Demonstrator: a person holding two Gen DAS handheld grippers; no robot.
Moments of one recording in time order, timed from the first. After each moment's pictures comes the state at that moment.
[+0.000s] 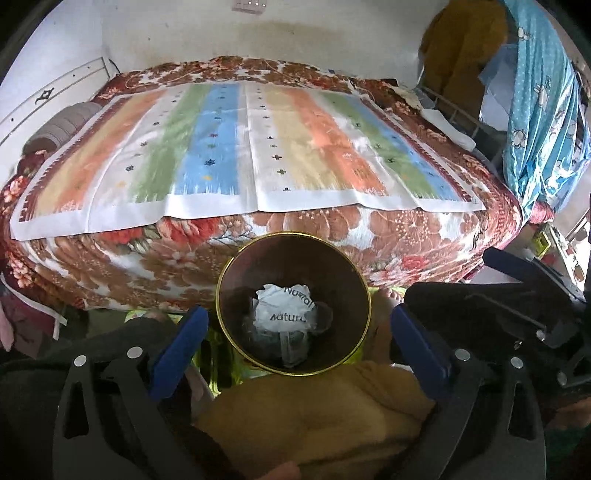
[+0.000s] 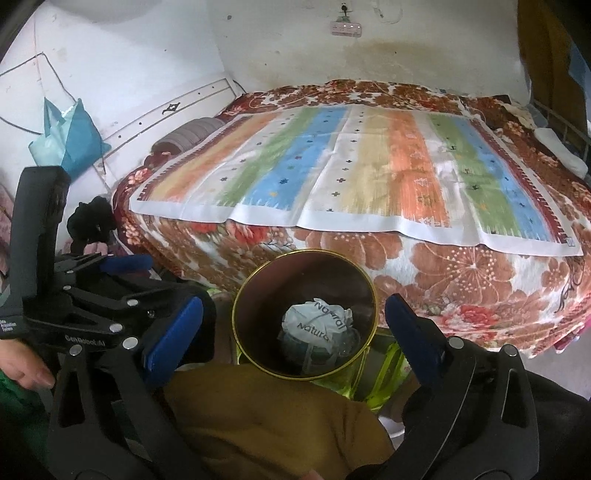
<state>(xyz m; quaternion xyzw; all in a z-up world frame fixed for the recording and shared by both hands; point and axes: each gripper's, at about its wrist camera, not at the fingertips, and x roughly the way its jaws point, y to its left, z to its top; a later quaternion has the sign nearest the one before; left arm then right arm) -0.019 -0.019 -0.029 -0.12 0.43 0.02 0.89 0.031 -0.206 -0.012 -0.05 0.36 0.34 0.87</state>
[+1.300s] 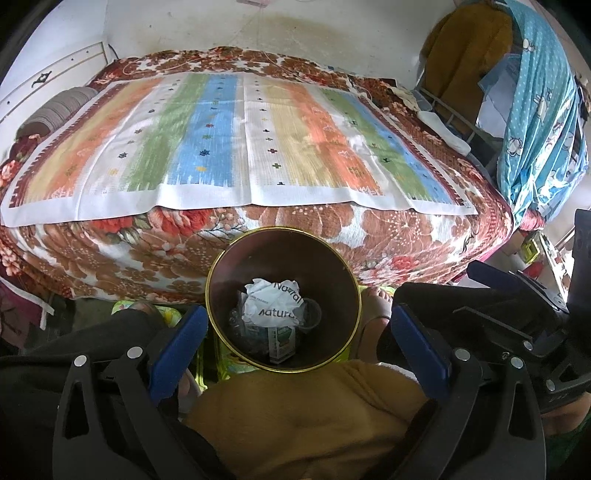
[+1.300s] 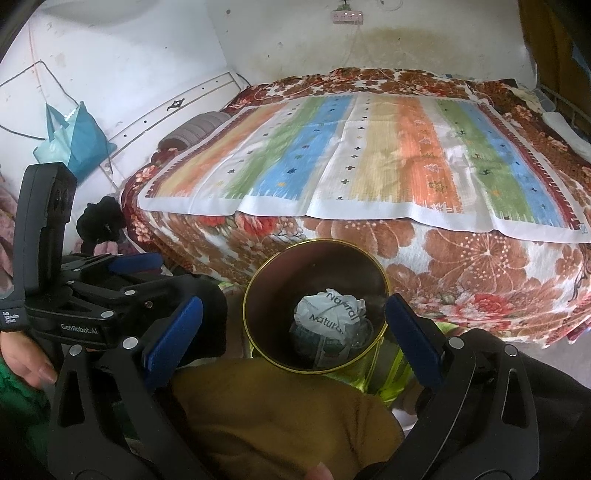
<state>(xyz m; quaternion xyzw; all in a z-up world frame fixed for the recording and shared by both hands) -0.018 -0.016 -0.033 -0.14 0.44 0.00 0.89 0.034 -0.203 -0.022 -0.03 0.39 0.35 0.85</state>
